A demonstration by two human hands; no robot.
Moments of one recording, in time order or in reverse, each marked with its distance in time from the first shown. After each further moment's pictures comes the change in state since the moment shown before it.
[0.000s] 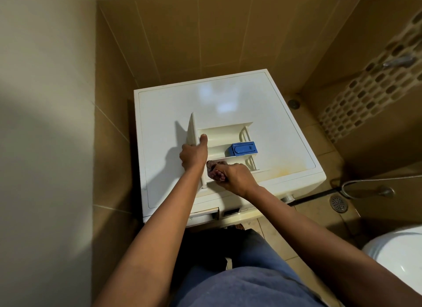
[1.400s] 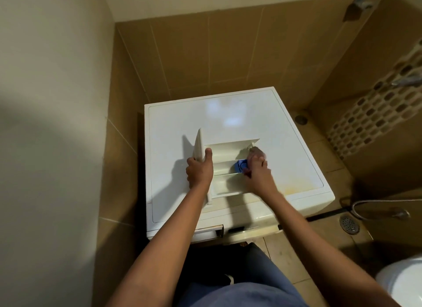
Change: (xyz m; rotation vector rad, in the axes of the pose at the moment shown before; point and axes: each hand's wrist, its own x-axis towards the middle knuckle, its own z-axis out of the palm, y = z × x) left_hand -0.001 -0.002 0.002 -0.020 0.007 -0.005; right_hand 0.016 0.039 -0.022 0.207 0.060 0.539
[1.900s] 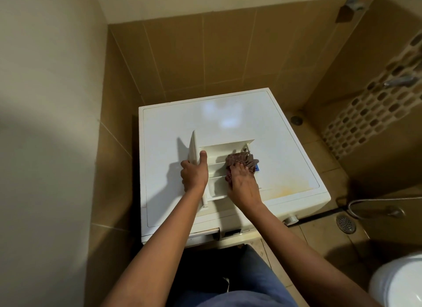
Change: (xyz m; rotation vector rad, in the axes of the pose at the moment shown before) left_hand 0.005 -0.005 0.004 0.034 0.028 0.019; right_hand -0.014 -0.015 0.034 -0.129 0.188 -0.293
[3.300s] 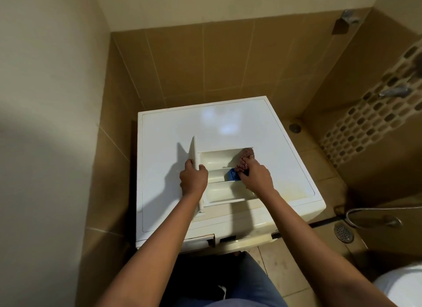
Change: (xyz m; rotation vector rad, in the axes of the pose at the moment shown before) left_hand -0.010 0.007 -0.002 0.106 -0.050 0.142; right_hand 0.041 0.047 -0.036 0.177 -0.142 0.191
